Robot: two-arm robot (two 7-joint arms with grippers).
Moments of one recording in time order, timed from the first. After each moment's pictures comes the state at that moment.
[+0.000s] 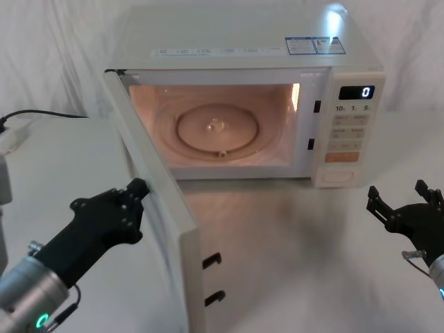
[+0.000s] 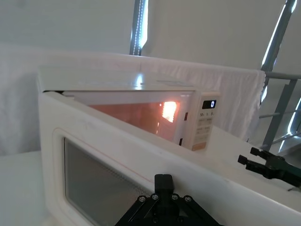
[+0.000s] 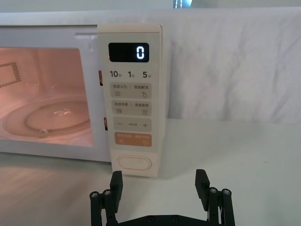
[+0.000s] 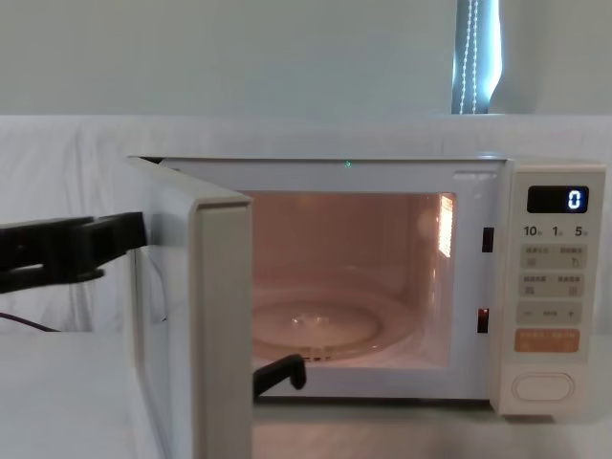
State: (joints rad) left arm 0.19 0.46 0.08 -2.10 -0.58 0.23 -0.25; right arm -0.05 0.15 -0.02 -1.67 0.16 0.03 0.12
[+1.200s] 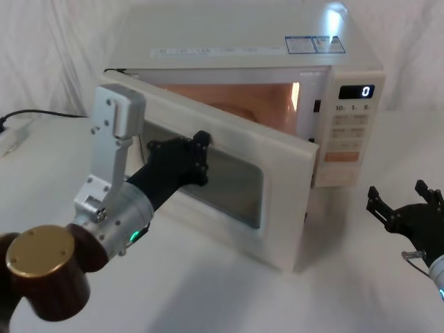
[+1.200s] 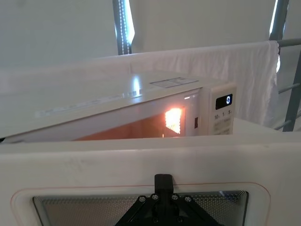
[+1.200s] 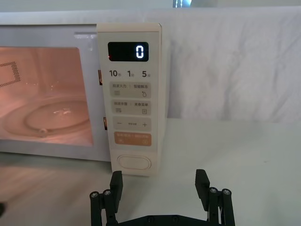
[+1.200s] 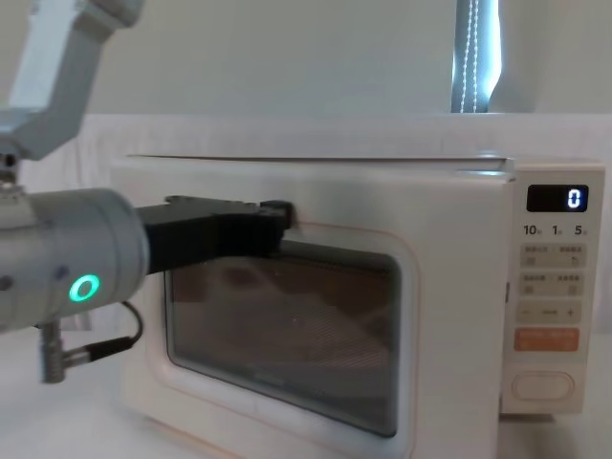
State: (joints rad) left arm -0.25 0.34 0.37 -1.77 -0.34 0.27 -0.19; right arm -0.05 0.15 -0.02 -1.67 0.16 0.03 0.12
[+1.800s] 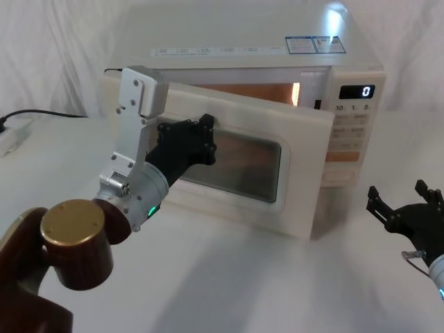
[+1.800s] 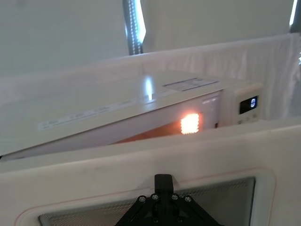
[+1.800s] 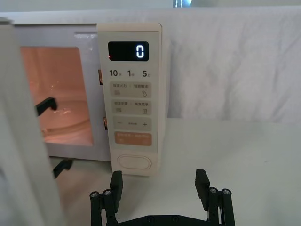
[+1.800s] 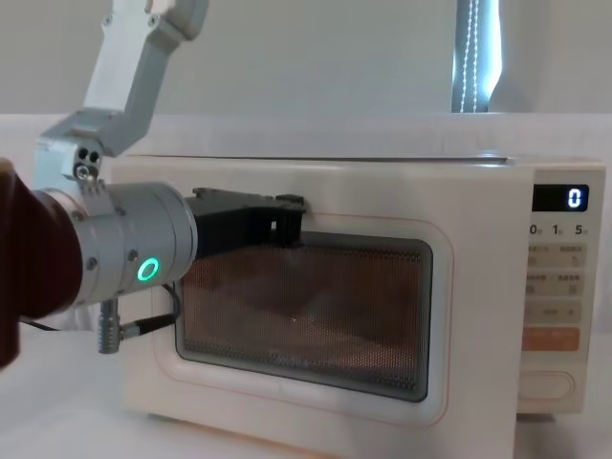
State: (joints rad) left arm -0.36 0.24 0.38 -1.63 -0.24 0.27 -0.17; right arm -0.05 0.15 -0.02 -1.67 0.16 0.03 0.12
